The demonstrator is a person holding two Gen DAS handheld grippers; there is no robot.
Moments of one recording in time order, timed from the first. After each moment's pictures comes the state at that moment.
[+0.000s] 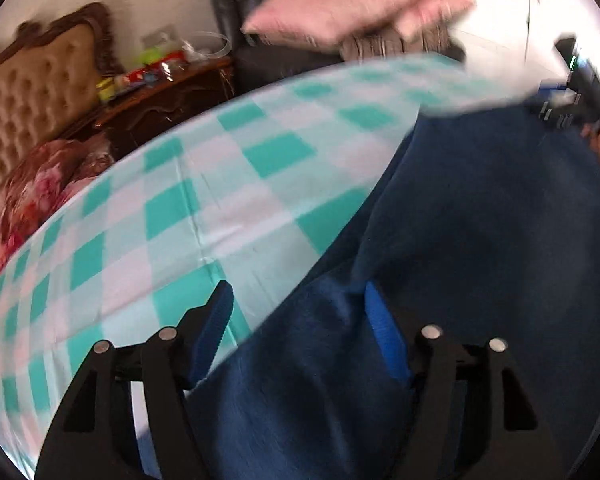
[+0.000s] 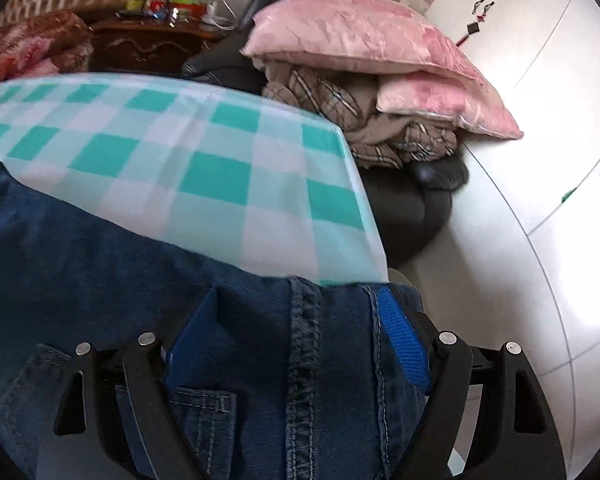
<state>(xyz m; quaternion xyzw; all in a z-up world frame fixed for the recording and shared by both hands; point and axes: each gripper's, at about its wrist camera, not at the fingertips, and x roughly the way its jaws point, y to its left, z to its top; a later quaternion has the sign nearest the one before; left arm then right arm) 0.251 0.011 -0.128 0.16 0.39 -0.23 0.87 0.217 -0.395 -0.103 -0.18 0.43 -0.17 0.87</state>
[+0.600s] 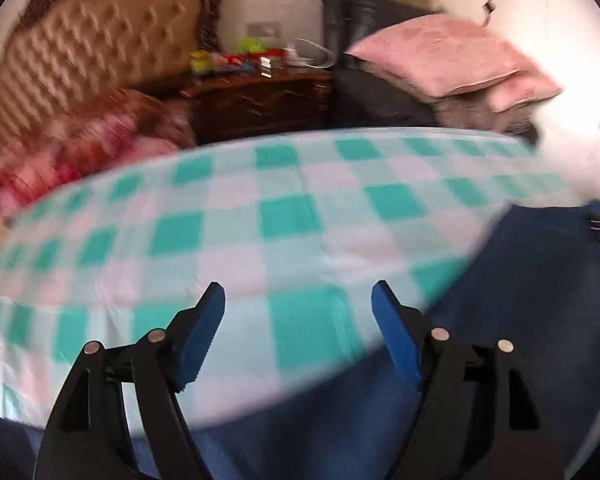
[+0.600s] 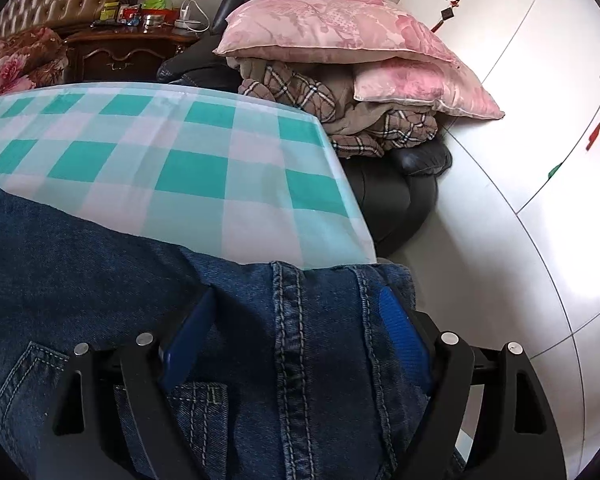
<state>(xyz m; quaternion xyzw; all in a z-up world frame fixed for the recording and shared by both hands) 0.253 0.072 -0.100 0.04 0.39 -0.14 0.91 0.213 -0.402 -0.105 -0.15 0.42 -0.20 0.87</state>
